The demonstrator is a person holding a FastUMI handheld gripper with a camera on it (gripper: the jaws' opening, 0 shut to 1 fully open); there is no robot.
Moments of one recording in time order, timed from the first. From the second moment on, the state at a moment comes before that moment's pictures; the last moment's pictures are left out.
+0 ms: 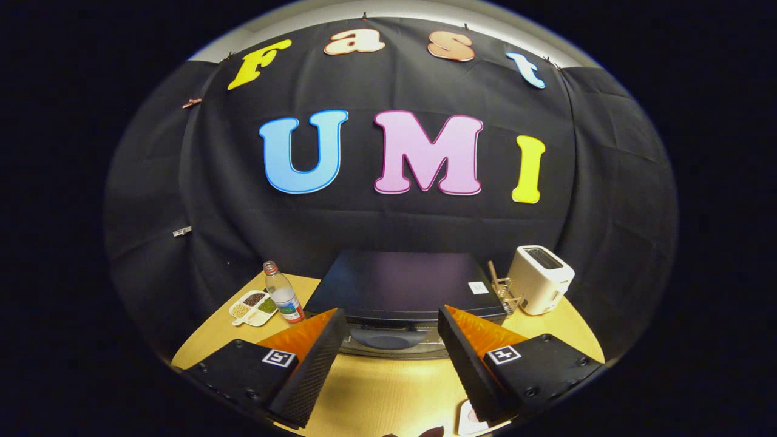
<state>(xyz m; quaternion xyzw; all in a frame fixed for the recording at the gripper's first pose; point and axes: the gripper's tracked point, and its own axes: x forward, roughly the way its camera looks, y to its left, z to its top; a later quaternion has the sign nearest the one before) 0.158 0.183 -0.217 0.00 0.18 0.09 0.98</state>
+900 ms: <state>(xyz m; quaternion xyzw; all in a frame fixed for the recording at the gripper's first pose) 0.202 0.193 -0.327 0.01 0.25 0.05 0.97</state>
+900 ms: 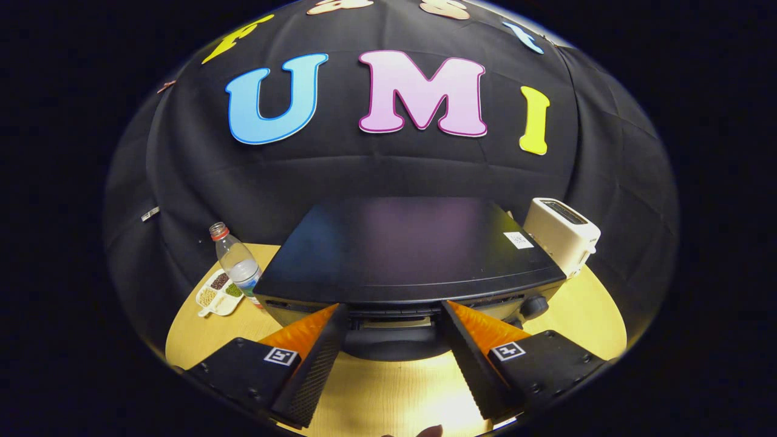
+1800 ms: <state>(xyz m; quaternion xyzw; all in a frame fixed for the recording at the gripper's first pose) 0.070 0.173 -0.418 0.00 0.36 0.06 0.93</state>
